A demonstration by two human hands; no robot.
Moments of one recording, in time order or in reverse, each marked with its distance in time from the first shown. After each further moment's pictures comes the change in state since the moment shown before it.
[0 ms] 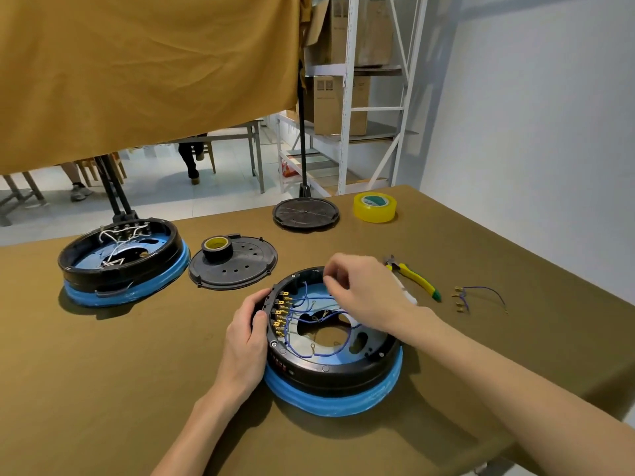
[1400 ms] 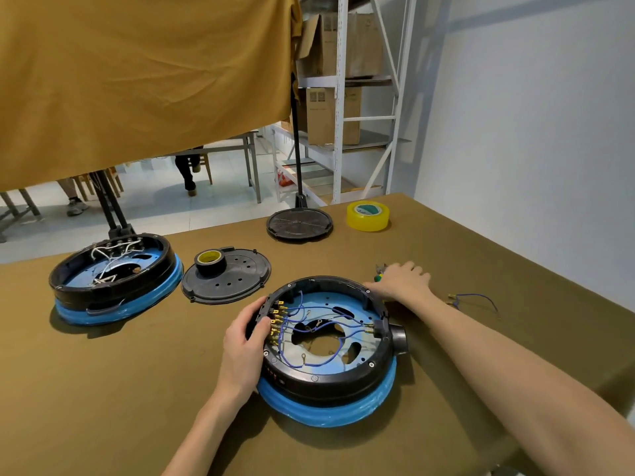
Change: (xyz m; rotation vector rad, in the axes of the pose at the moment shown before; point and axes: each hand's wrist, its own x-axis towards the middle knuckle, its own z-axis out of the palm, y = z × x) left_hand 0.009 0.015 0.009 -0.066 0.038 -0.154; right_hand 0.052 0.127 0.013 -0.391 -0.316 0.870
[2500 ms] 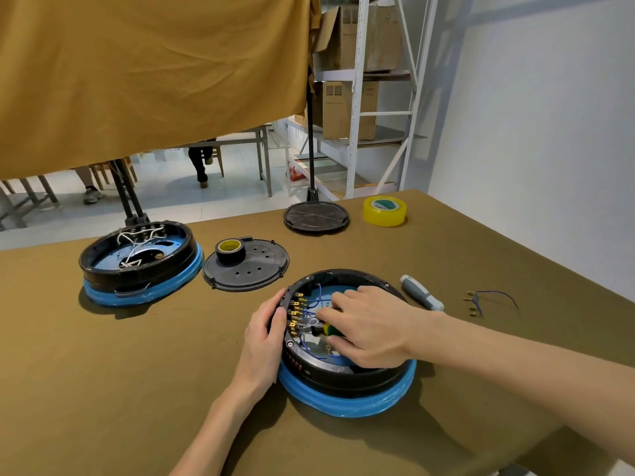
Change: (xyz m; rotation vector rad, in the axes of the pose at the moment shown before) left_hand -0.004 -0.018 -0.011 -0.010 -0.094 0.041; right_hand -0.160 -0.031 -0.009 -0.455 0.222 -1.232
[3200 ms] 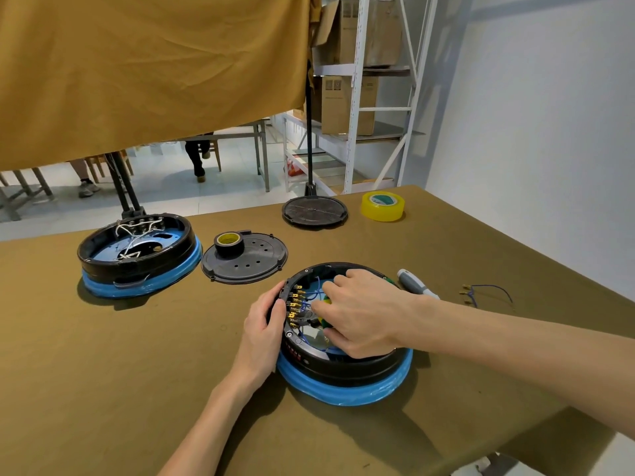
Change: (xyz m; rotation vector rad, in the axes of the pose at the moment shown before) left_hand 0.000 -0.001 -0.001 0.034 0.007 0.016; right_hand 0.007 -0.011 -0.023 -0.180 0.082 -0.102
